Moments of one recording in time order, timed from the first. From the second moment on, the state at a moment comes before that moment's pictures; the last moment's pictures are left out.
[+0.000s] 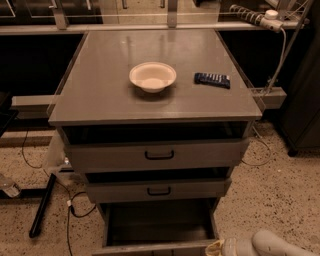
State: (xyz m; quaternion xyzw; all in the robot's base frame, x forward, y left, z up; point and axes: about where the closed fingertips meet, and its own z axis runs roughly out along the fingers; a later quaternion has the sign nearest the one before) arm 0.394 -0.227 0.225 -0.53 0.77 0.22 0.27
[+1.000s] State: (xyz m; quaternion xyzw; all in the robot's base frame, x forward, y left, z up) arm 0.392 -0.209 0.182 -0.58 0.74 0.21 0.27
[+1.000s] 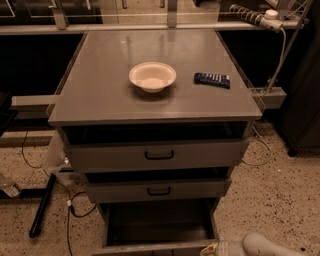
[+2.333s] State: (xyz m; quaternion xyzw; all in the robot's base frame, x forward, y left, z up) arm 0.394 -0.206 0.179 -0.58 0.74 0.21 0.27
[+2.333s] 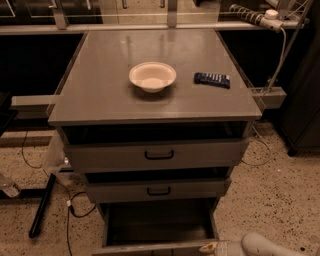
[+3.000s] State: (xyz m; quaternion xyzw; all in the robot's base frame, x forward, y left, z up) arm 0.408 -0.207 0.171 -0.56 0.75 0.23 0.28
